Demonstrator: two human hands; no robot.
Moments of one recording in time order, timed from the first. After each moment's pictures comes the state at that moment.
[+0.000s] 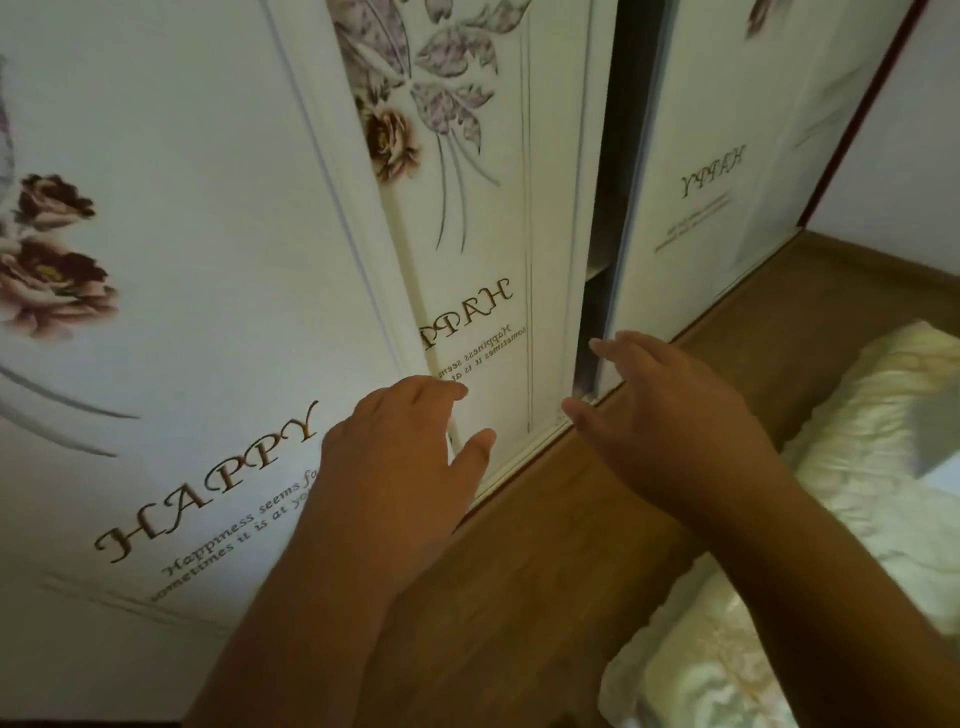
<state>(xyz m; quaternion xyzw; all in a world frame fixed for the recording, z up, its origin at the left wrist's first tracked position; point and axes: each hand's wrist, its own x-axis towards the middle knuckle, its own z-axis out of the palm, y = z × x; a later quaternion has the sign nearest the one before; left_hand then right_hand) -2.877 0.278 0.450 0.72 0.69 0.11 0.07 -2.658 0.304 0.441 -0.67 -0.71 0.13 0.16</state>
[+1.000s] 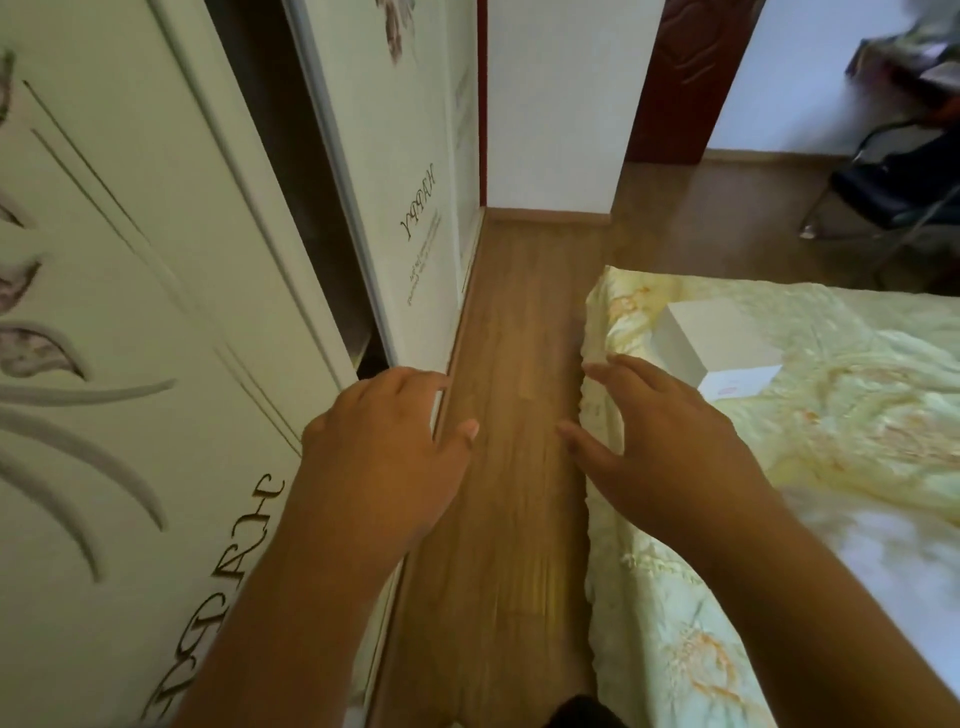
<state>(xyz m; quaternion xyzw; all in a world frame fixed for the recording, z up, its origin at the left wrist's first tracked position) -2.726 0.686 0.415 0.90 0.41 0.09 0.11 -2.563 0.536 0.428 -0.89 -0.42 0.07 0.16</state>
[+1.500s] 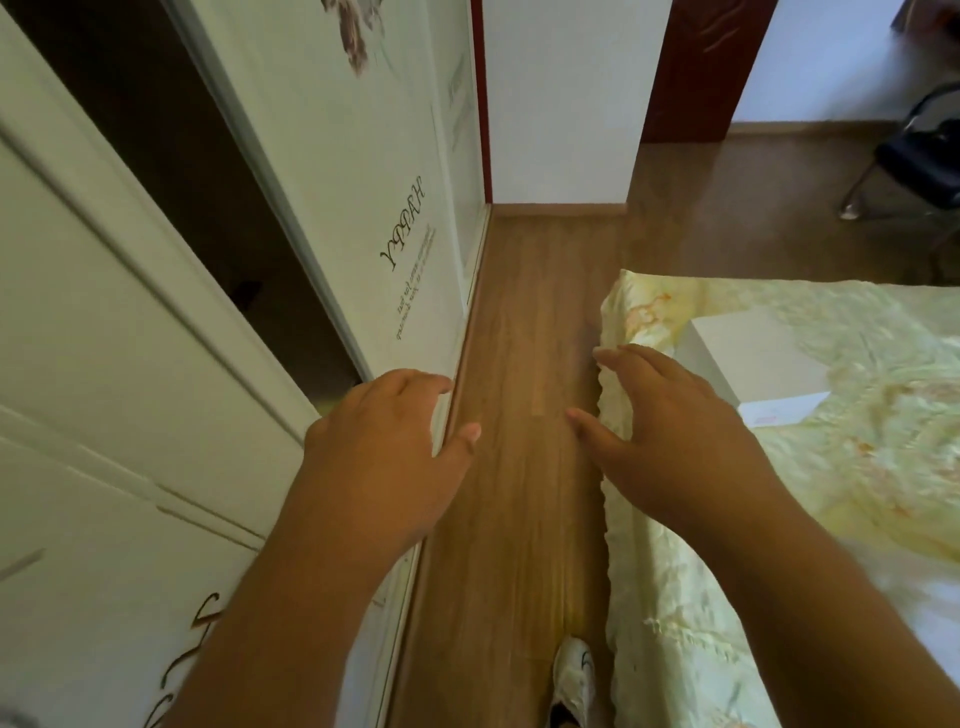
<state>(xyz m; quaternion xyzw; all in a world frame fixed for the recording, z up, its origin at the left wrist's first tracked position) -2.588 0.776 0.413 0.90 0.41 0.05 0.11 -2.415 0.631 0.408 -0.89 -0.39 0.09 0.20</state>
